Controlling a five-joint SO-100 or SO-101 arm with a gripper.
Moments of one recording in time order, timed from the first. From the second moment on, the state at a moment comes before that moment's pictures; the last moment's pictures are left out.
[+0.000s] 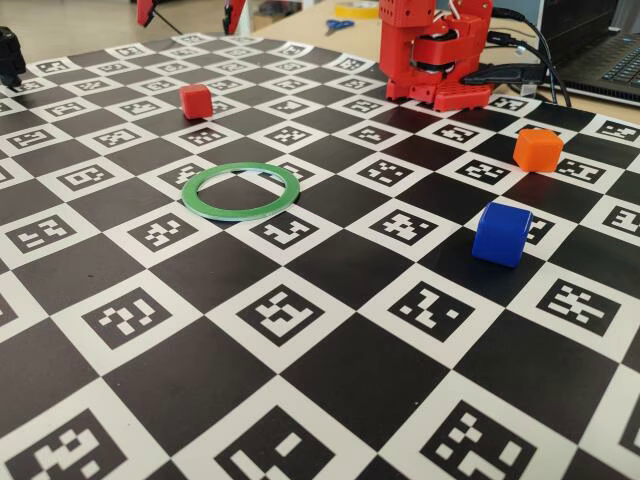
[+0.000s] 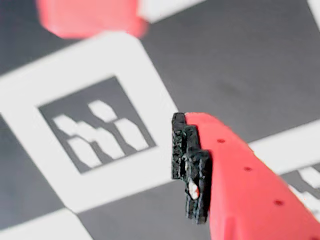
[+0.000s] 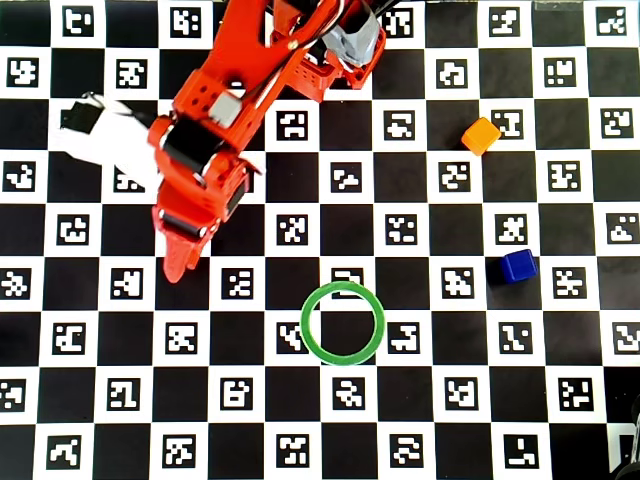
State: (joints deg) arm 36.4 88.5 91.8 76.3 -10.8
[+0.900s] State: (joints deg) arm 38.4 77.5 101.2 57.6 -12.8
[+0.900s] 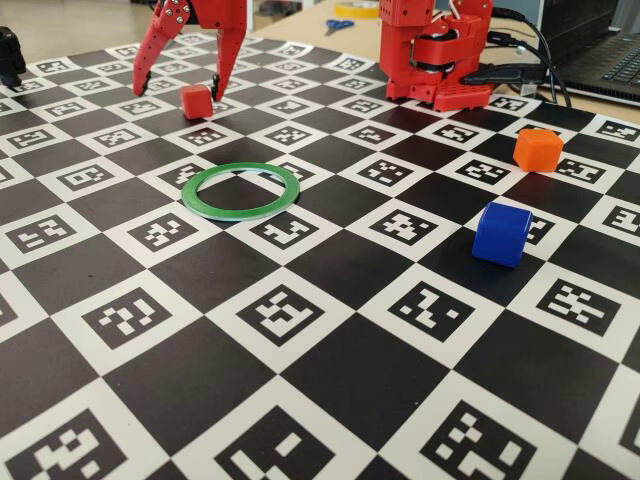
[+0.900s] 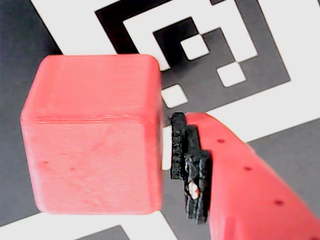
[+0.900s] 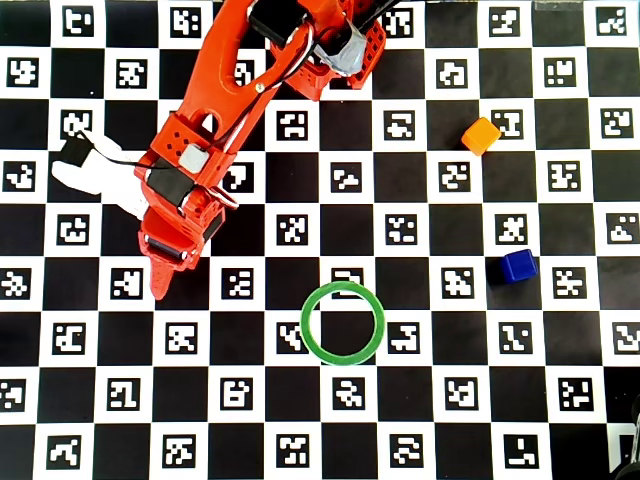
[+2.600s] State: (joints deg) arm 37.2 77.6 102.7 56.9 -13.9
